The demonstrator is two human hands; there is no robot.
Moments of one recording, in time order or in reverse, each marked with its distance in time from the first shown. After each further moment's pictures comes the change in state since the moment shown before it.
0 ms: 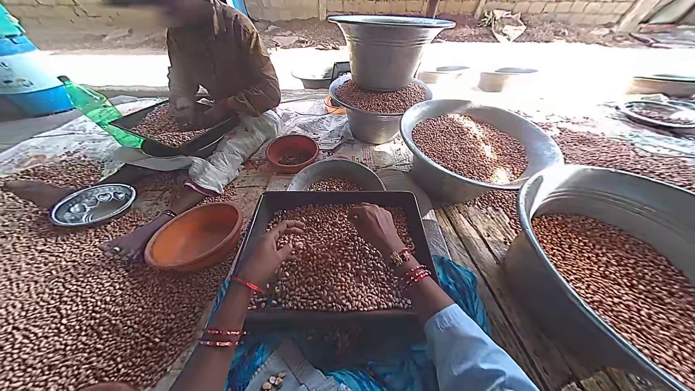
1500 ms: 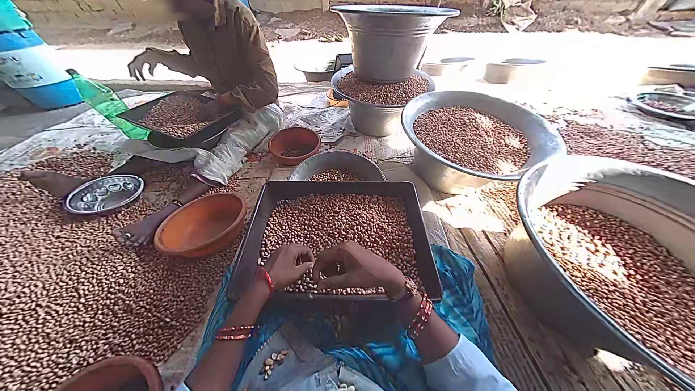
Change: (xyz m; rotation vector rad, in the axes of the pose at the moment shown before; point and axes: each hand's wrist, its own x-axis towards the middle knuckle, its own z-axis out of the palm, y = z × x) left_hand -0.018 -0.019 0.028 0.548 -0.309 -0.028; right_hand -0.066 -0.037 0.024 0.671 -0.329 -0.634
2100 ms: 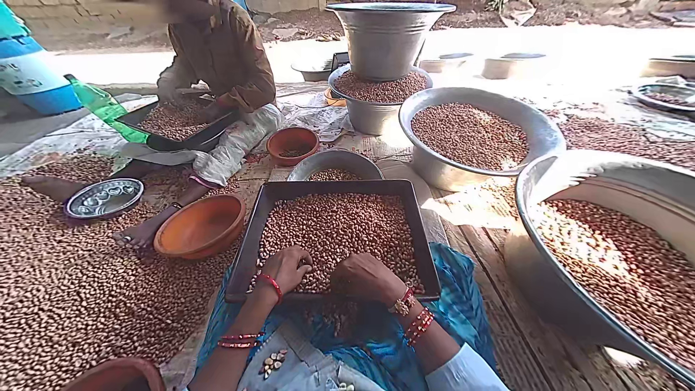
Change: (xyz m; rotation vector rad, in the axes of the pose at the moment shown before) left_hand 0.000 0.019 0.007 0.253 -0.078 -0.222; right_hand -0.022 0.019 0.019 -0.501 -0.169 0.324
